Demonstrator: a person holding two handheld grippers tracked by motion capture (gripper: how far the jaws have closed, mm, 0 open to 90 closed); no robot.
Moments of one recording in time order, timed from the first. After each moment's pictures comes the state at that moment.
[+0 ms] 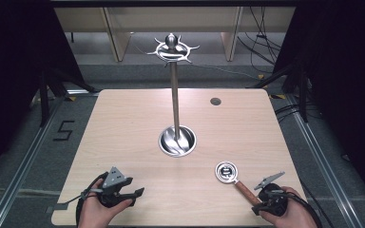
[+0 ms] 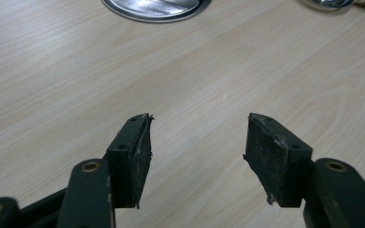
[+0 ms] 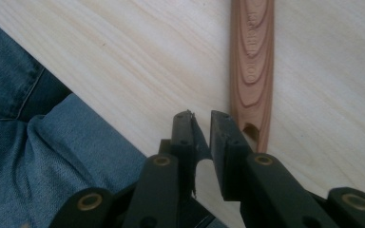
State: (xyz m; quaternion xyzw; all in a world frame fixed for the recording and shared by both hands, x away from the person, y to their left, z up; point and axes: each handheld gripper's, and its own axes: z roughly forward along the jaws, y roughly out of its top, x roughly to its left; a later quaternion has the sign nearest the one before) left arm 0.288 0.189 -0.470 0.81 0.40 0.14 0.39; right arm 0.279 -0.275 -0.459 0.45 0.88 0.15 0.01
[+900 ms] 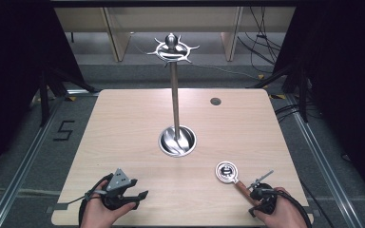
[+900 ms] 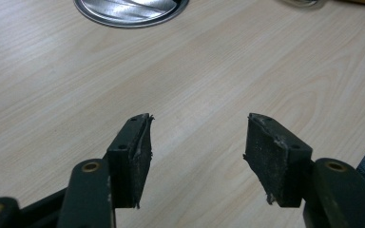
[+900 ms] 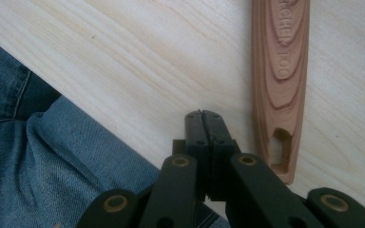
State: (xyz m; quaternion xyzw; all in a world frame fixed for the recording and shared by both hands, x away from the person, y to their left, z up) left arm 0.284 0.179 -0.469 0.82 0.38 0.13 0.39; right arm 0.287 -0.259 -0.473 0.47 0.87 0.10 -0.02
